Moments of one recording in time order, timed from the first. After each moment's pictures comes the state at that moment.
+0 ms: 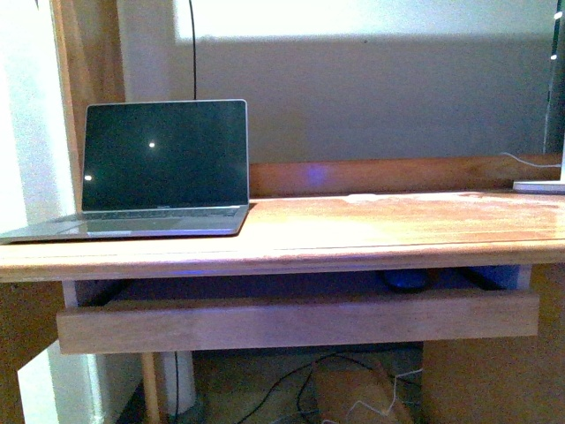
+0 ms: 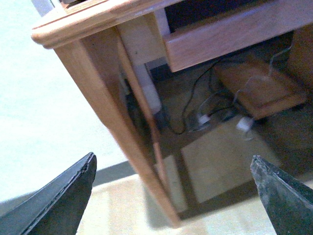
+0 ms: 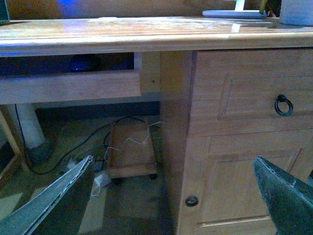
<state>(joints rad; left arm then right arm) 0.33 1.14 0.25 0.67 0.49 0.48 0.00 0.00 0.02 0.00 0.00 0.00</state>
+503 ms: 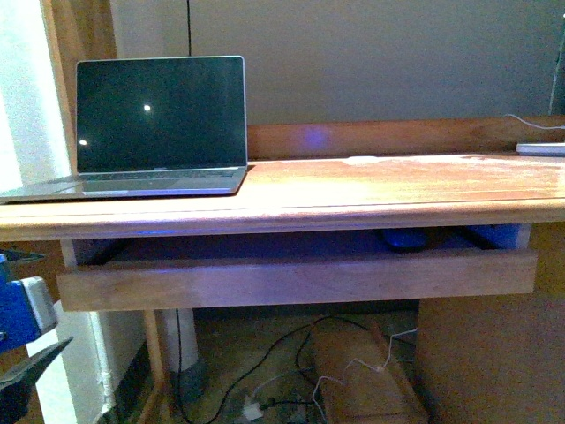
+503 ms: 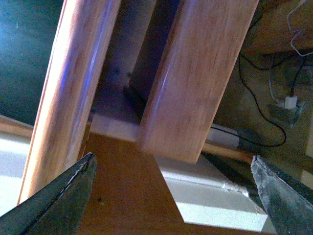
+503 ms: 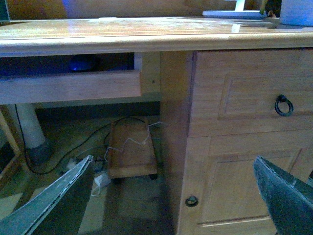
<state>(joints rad) 0.12 1.89 0.72 1.07 0.50 1.29 0.00 0.00 0.02 0.00 0.00 0.00</state>
